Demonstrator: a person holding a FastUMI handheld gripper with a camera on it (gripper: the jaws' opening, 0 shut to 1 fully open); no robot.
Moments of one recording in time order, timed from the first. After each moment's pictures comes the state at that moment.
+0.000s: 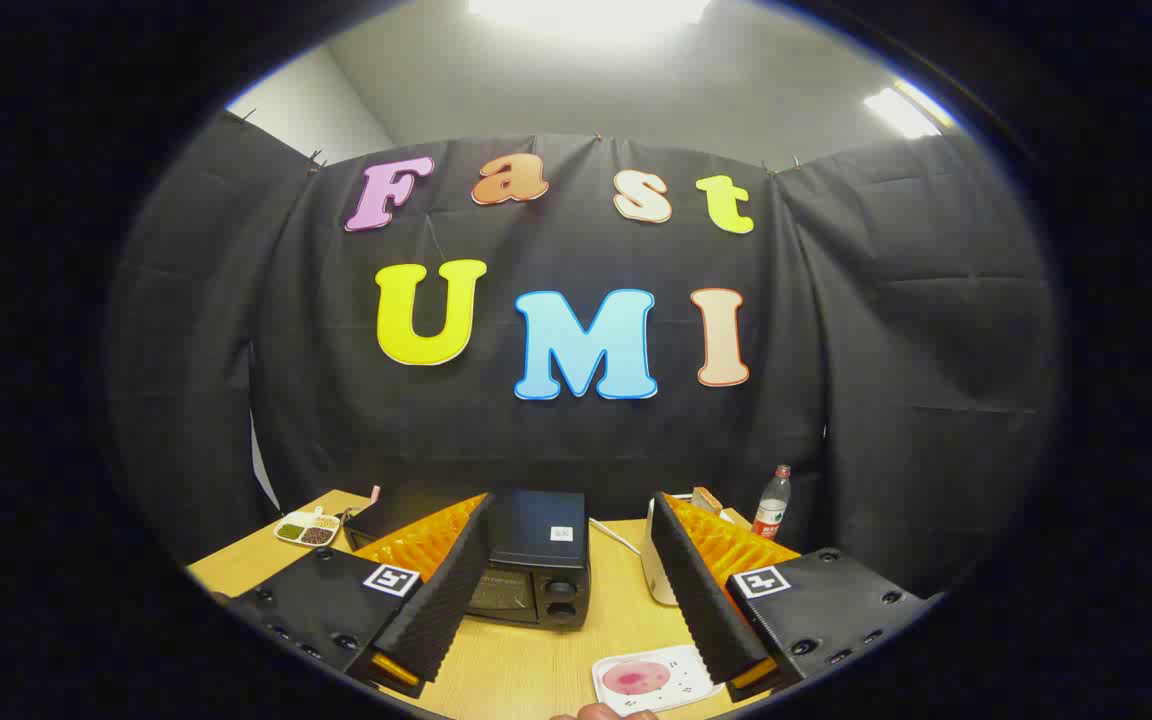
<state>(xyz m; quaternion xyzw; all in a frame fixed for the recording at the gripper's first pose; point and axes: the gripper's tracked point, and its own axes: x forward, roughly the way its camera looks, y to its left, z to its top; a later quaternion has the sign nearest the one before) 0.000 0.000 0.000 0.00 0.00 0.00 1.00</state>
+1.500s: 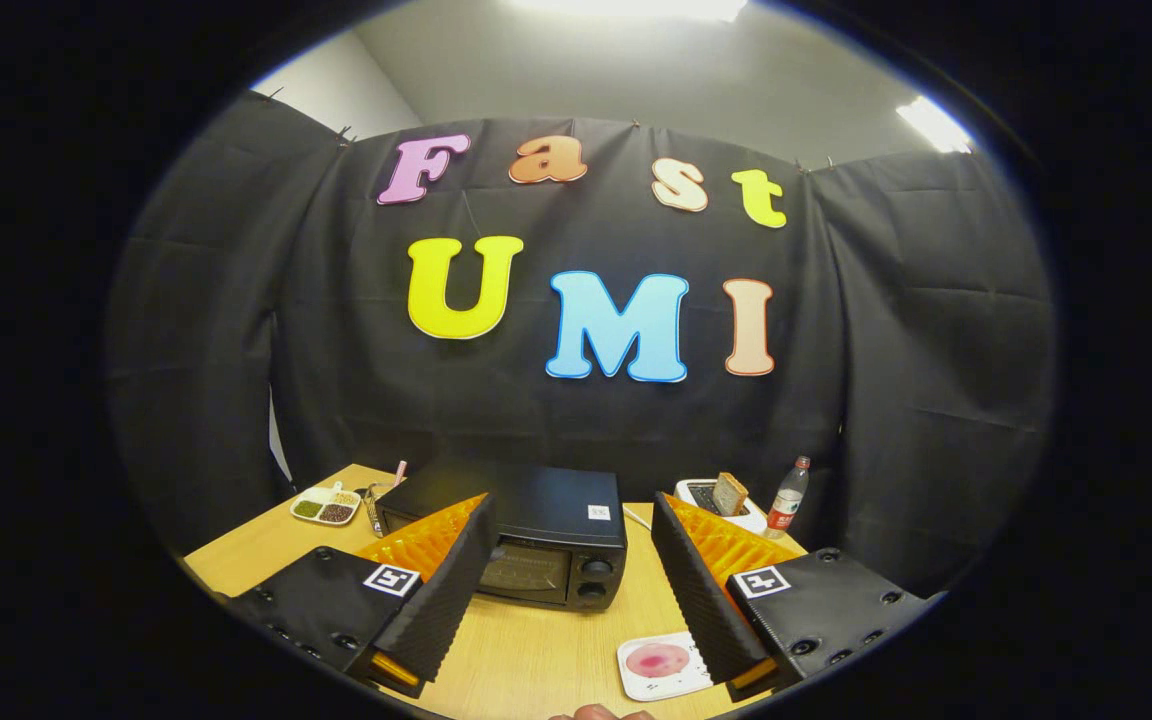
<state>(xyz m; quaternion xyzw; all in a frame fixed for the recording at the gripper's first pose) -0.001 0.055 -0.015 -0.02 0.03 0.02 1.00</state>
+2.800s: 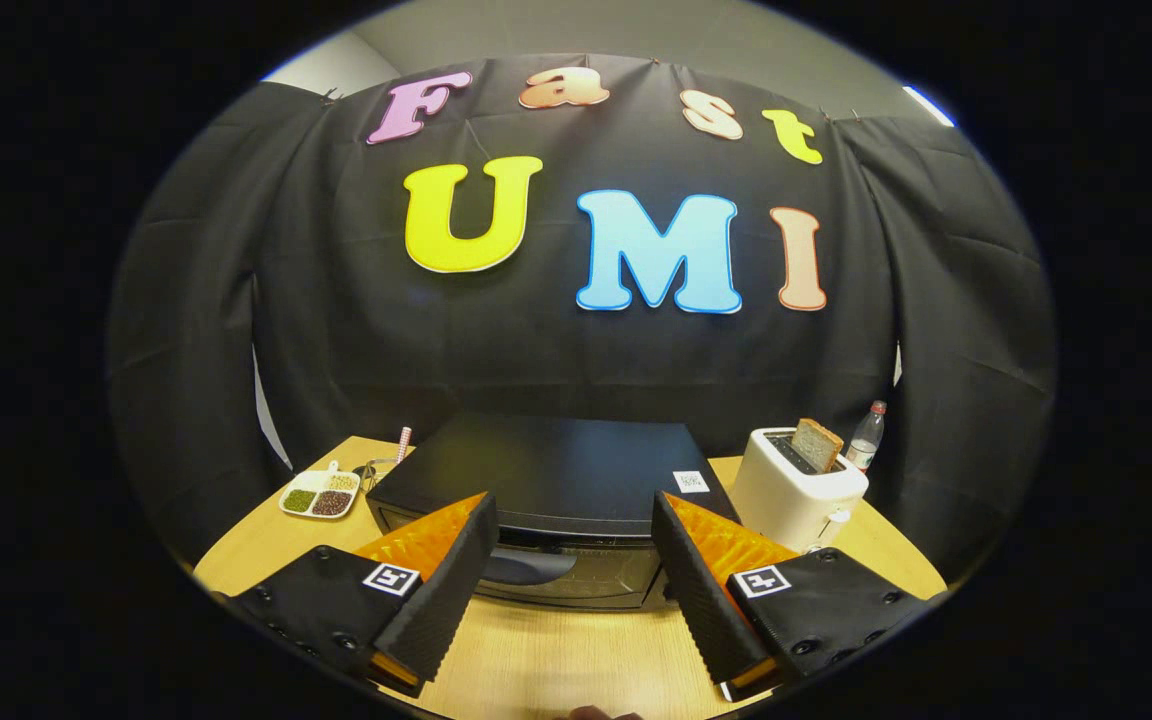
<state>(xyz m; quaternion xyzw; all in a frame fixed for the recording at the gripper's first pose) 0.118 0.124 -0.104 -0.01 0.12 0.02 0.99</state>
